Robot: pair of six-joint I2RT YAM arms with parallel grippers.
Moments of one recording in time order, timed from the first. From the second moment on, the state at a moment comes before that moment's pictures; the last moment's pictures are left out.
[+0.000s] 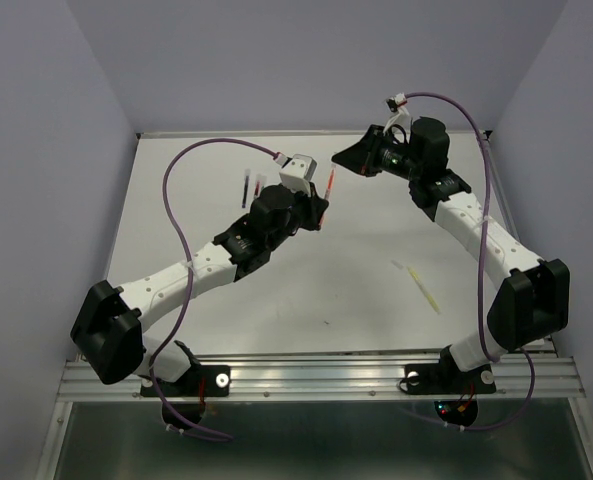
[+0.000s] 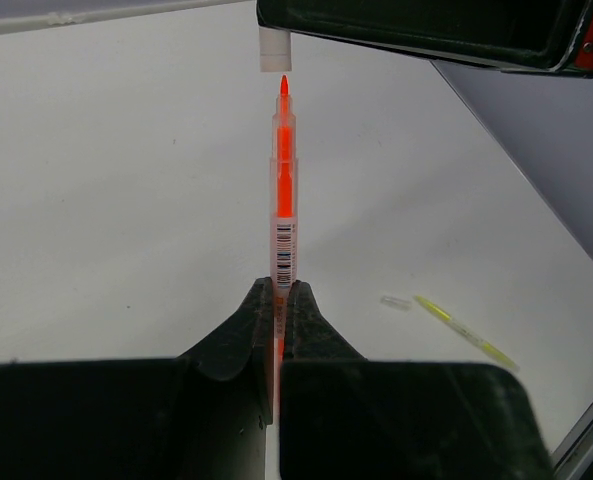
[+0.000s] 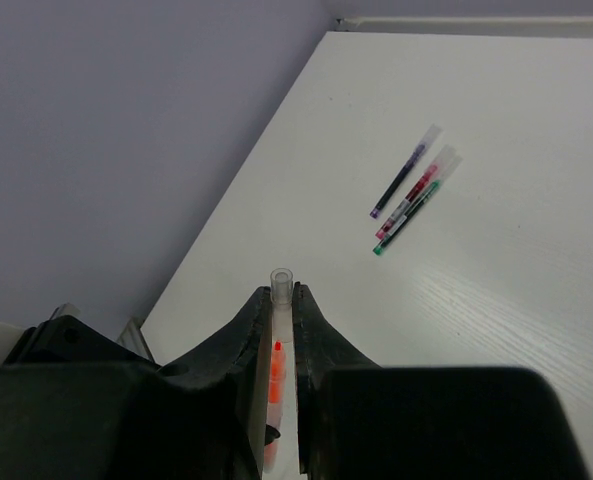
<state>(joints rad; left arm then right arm) -0.82 1.37 1.02 0.14 -0.16 -0.35 0.34 1.53 1.33 0.08 -0.60 0.59</state>
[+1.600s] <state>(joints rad) -0.83 1.37 1.01 0.18 -0.24 -0.34 0.33 1.57 1.33 0.10 -0.70 0.63</state>
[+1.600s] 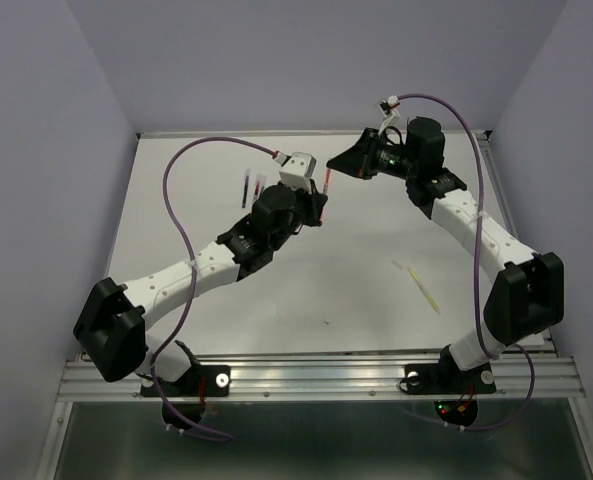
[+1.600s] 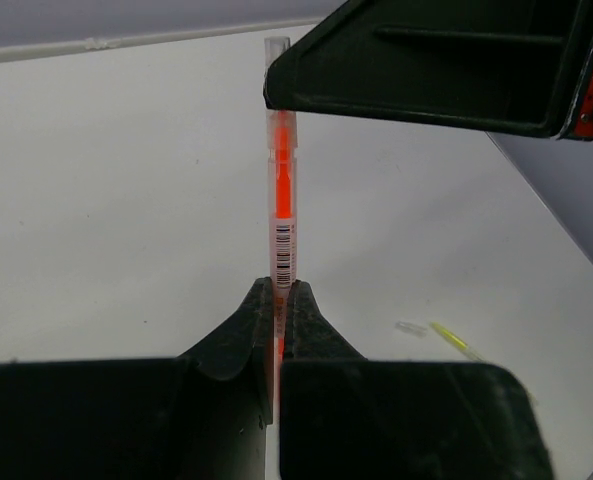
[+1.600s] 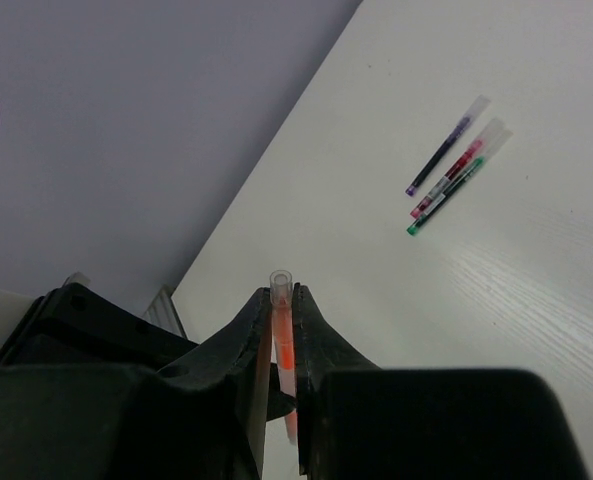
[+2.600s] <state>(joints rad) -0.80 1.41 1.15 0.12 -0.30 -0.19 0.36 1.60 1.42 0.13 -0.70 0.53</state>
